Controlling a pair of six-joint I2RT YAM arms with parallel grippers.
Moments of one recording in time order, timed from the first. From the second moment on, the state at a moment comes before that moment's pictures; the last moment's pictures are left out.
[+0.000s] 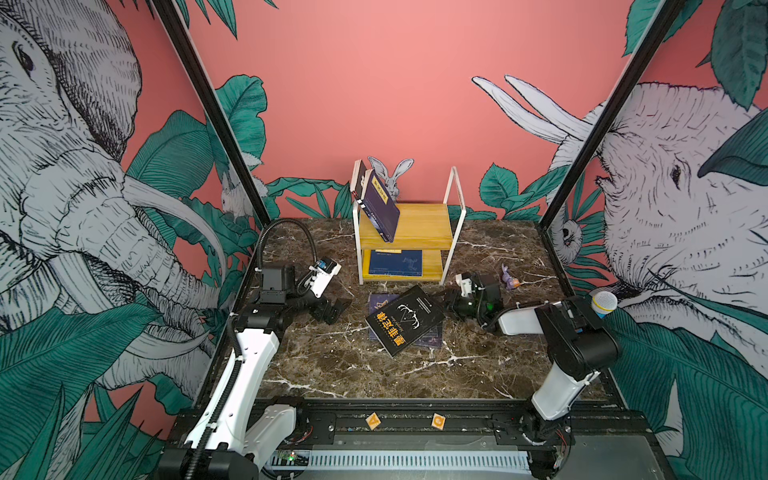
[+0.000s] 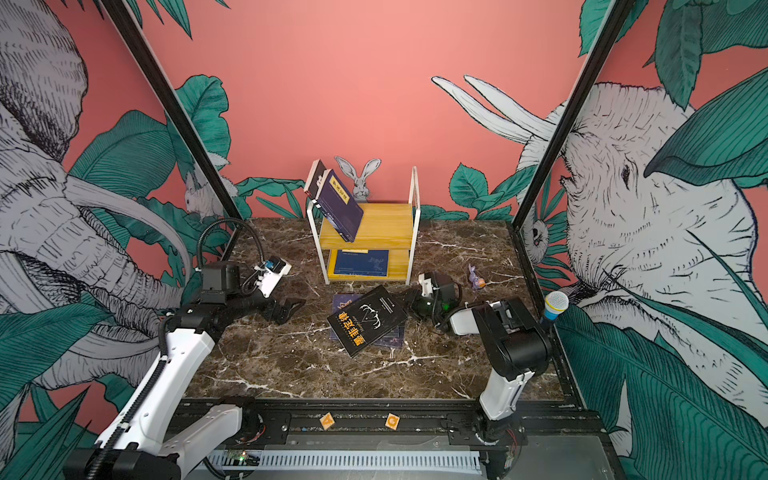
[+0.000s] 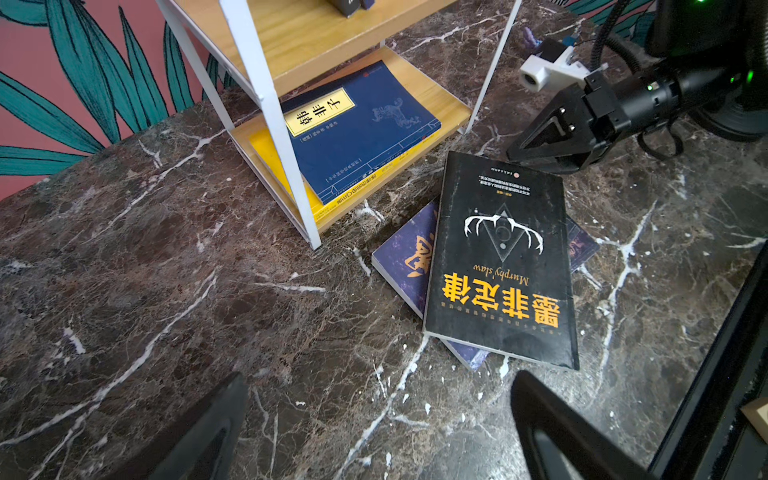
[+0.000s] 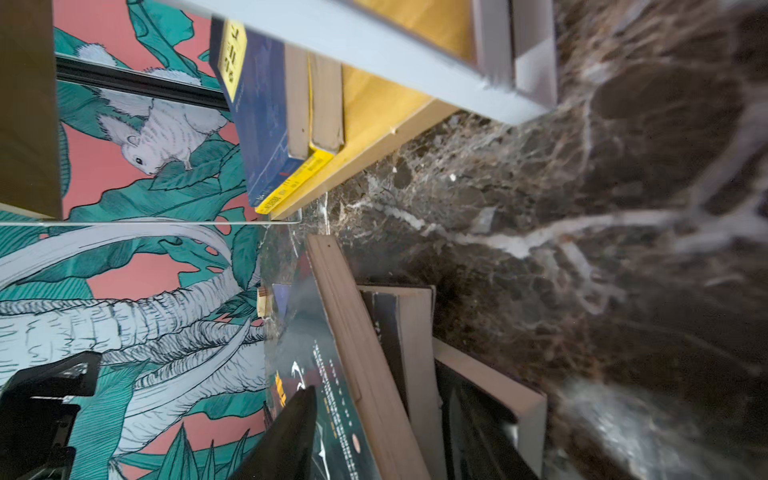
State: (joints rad) left arm -0.09 0.98 0.89 -0.65 0.54 0.44; right arm 0.34 1.74 0.62 0.56 -0.64 0.97
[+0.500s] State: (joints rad) left arm -0.09 0.99 0.88 -0.63 0.56 0.43; right arm 0.34 1.74 0.50 0.69 -0.71 1.03
